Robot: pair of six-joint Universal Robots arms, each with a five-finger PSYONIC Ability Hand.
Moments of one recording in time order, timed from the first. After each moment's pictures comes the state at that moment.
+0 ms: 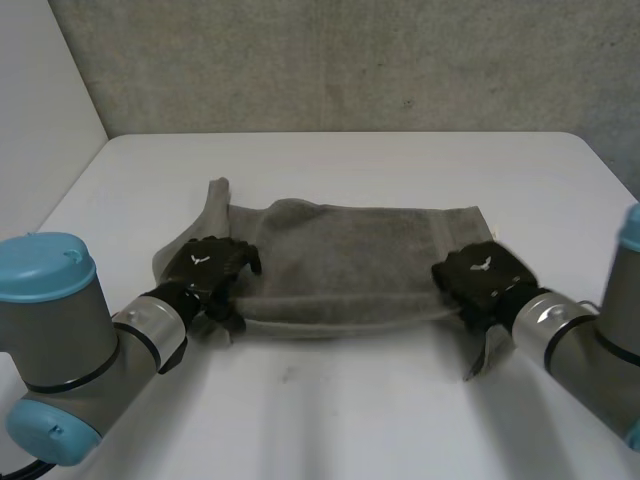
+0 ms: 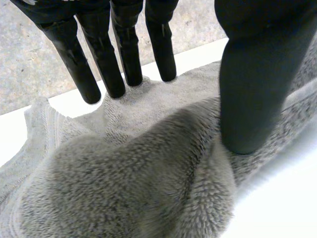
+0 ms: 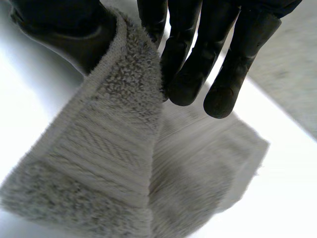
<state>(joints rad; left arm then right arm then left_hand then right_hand) 4.32 -1.94 -1.79 3.43 -1.37 3.22 1.87 -1.31 1.77 -0.06 1.31 2.65 0.55 0.55 0.55 0.56 0.37 1.34 1.33 1.34 1.34 1.18</state>
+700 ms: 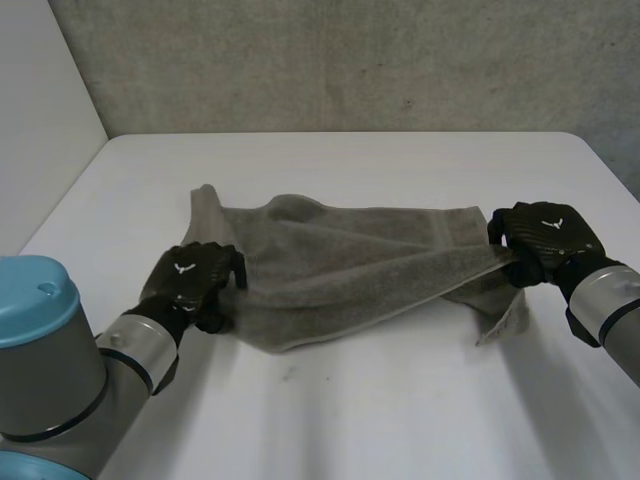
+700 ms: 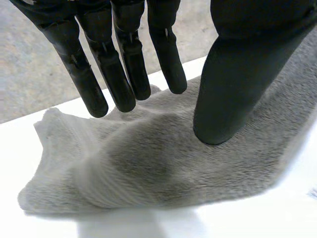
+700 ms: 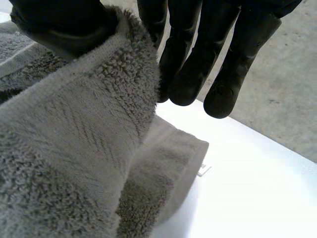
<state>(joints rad) 4.27 -1.79 -1.91 3.43 -1.51 3.17 1.69 -1.39 1.85 -0.23 1.24 2.91 0.83 0.83 0.82 0.82 0.65 1.34 1.33 1.34 1.34 1.18</state>
